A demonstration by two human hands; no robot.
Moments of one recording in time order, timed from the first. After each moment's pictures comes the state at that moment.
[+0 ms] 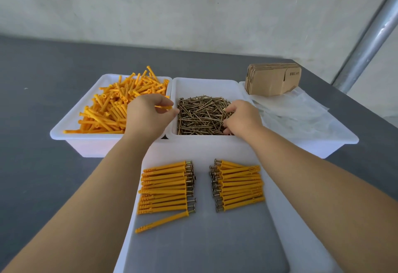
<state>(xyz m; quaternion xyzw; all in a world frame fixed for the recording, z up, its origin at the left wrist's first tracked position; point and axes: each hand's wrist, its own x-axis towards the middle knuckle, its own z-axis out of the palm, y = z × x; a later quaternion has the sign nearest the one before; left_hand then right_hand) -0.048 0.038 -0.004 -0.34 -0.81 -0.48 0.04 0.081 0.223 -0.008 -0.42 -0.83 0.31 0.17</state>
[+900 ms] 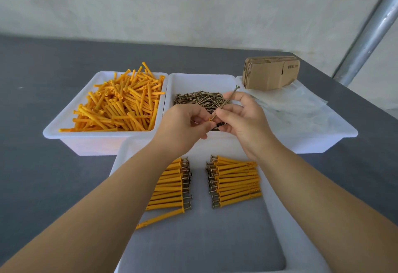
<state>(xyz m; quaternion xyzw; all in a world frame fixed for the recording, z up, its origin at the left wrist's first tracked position) 0.014 0.061 -0.005 -0.49 -0.72 -0.48 -0.08 0.124 0.179 -0.003 -0.21 -0.67 0.64 0.33</state>
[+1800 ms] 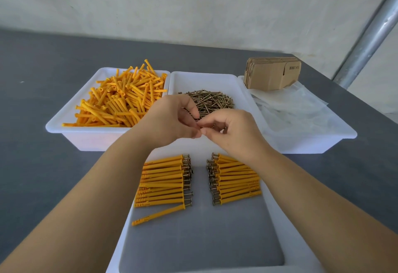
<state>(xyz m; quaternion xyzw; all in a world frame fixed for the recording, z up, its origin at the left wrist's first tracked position) -0.010 0.035 0.018 -0.49 -0.75 -0.41 -0.18 0.129 0.163 -0.008 -0.11 -0.89 0.33 0.28</state>
